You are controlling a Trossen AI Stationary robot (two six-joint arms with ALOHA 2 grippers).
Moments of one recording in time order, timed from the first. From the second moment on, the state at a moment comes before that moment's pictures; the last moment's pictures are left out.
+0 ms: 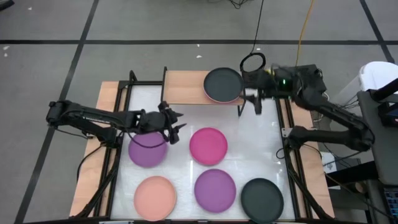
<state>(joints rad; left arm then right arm) -0.06 1.22 0.84 -0.16 -0.41 -0.07 -0.60 0.91 0.91 -0.33 -0.40 -0.17</state>
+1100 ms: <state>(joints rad) -0.27 1.77 1.01 -0.23 -0.32 0.64 -0.32 0.74 0.48 0.19 -0.31 -0.09</state>
